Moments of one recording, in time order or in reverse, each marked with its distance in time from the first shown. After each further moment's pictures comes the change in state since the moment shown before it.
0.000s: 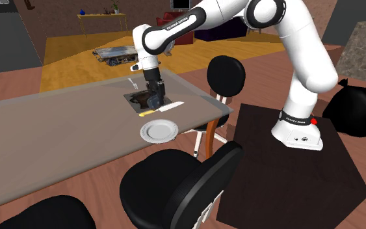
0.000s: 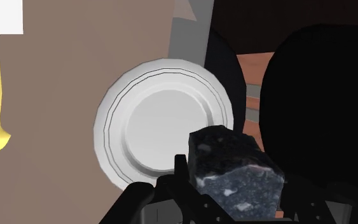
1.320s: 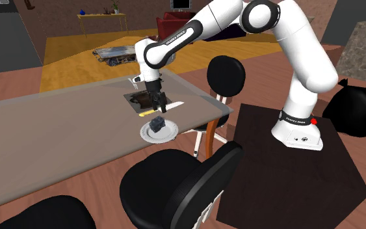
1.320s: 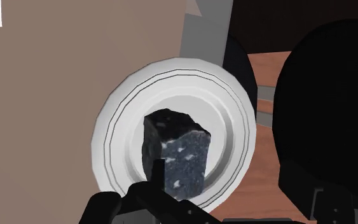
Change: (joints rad) arm 0.004 0.063 -0.004 -0.045 -0.004 0.107 -0.012
